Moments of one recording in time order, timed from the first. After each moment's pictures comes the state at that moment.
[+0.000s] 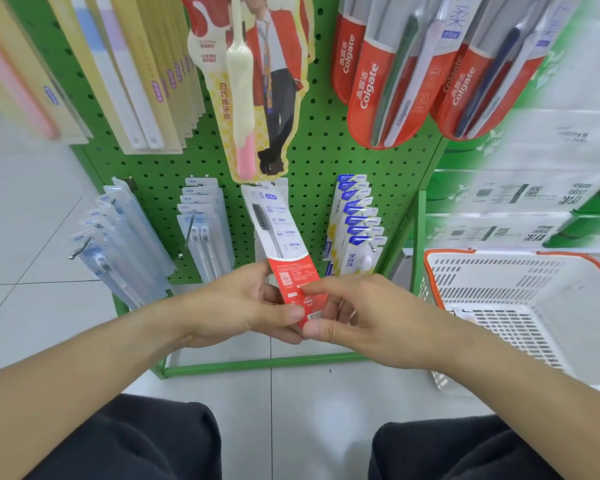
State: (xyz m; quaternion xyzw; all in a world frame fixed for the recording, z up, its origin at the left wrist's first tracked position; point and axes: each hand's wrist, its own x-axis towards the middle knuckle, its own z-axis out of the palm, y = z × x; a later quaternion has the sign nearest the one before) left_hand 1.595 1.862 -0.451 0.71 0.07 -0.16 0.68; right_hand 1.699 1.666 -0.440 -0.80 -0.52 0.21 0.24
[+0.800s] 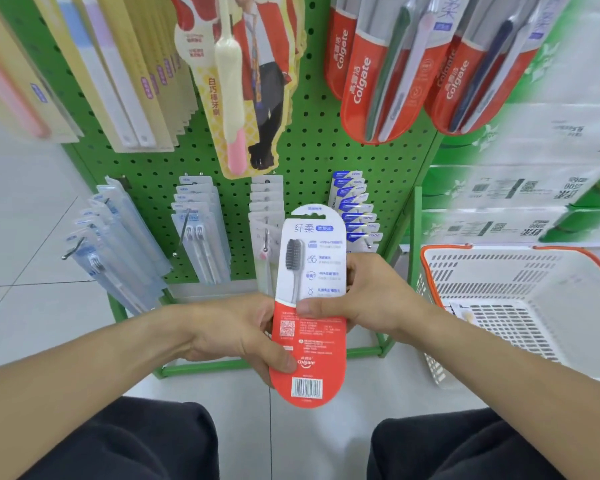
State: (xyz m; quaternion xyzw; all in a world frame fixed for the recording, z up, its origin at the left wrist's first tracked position) left_hand 1.595 1.858 -0.463 0.71 0.06 -0.32 0.63; right_hand 1.710 1.680 -0.456 -0.76 -0.27 0.34 0.49
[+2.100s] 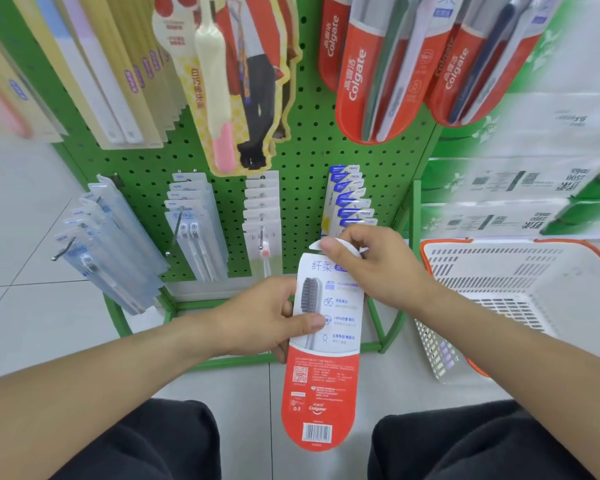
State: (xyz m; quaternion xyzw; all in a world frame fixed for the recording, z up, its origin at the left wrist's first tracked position) left_hand 1.613 1.835 -0.473 0.80 0.06 -0.17 0.57; right_hand 1.748 1.679 -0.469 -0.82 -0.34 0.12 0.45
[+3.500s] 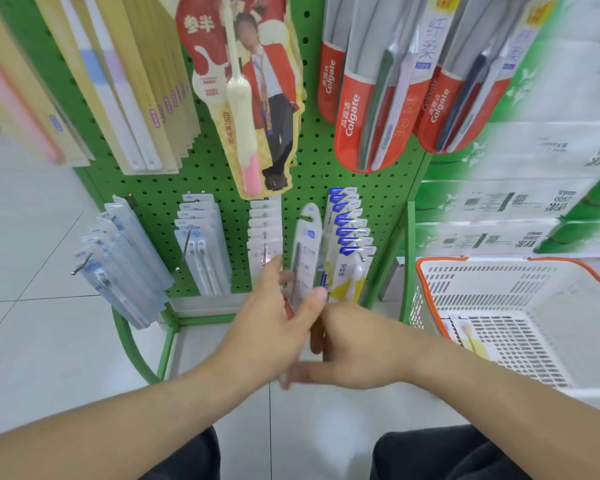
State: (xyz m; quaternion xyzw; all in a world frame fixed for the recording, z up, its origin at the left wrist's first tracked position) left_hand 1.595 1.795 -0.450 0.83 0.22 0.10 0.50; right_hand 1.693 1.671 -0.456 -0.77 -0.56 0.24 0.19
